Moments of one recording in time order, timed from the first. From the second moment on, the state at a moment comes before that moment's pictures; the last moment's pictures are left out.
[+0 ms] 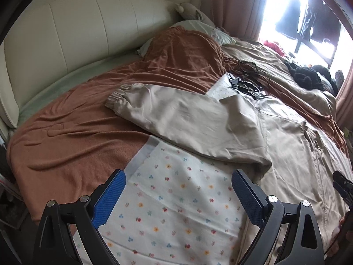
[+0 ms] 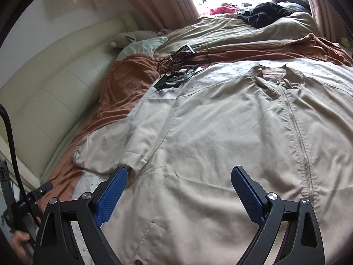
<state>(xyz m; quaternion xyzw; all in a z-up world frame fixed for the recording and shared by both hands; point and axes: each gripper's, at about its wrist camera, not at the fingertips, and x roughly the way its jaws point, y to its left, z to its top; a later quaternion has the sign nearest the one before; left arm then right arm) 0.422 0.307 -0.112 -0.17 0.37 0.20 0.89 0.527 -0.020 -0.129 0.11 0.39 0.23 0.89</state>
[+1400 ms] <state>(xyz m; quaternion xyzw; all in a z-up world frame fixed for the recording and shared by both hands) 0.531 0.432 -0.107 -0.25 0.35 0.24 0.87 0.609 0.088 -0.247 0.30 0.53 0.36 0.70</state>
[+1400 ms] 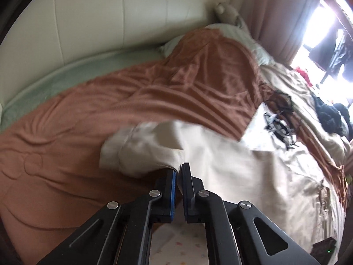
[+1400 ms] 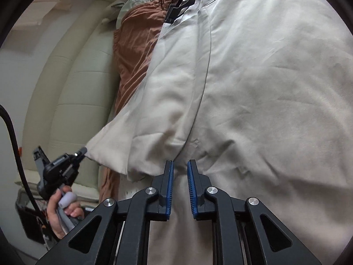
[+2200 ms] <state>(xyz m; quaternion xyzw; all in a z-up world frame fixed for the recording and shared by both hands) 0.560 0.224 0.071 -0.17 0.27 0.02 0.95 0.527 -0.130 -0.160 0.31 0.43 0.27 0.81</state>
